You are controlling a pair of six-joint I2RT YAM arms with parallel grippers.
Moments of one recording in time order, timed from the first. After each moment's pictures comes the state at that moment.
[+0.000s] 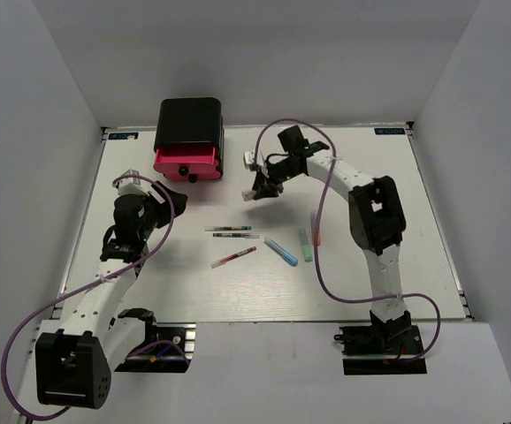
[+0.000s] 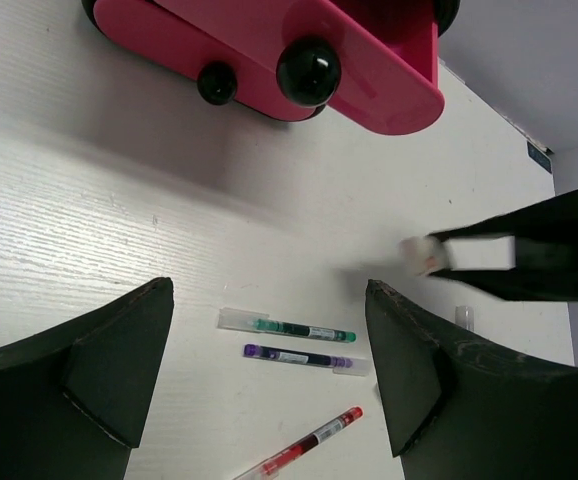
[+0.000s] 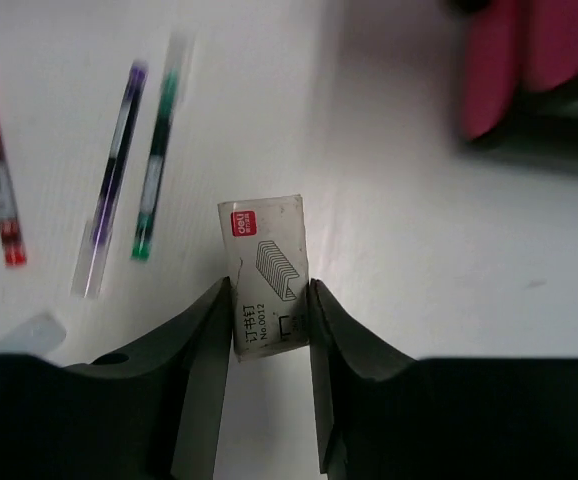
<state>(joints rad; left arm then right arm) -0.08 0.95 0.53 0.08 0.09 -0.64 0.50 2.20 1.80 -0.67 -0.90 -1.09</state>
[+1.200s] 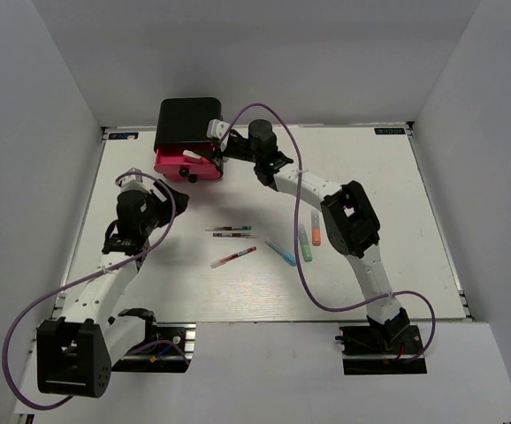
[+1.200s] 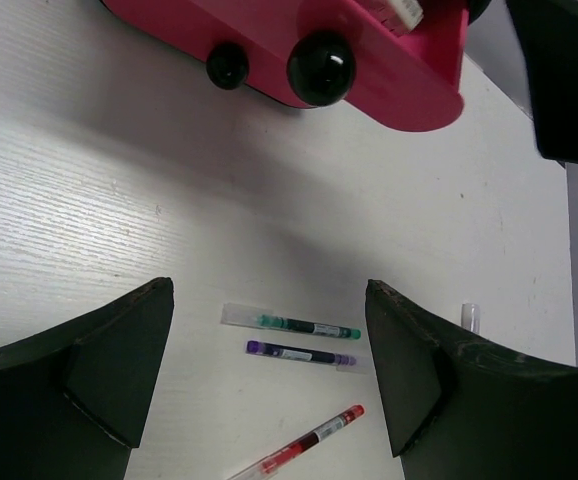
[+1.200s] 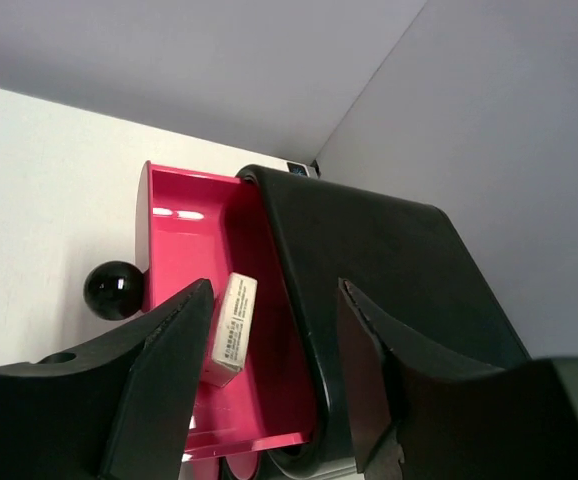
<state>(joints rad) -0.09 1.00 0.56 0.05 0.09 -0.66 0.70 2.30 1.87 0.53 -0.68 -0.46</state>
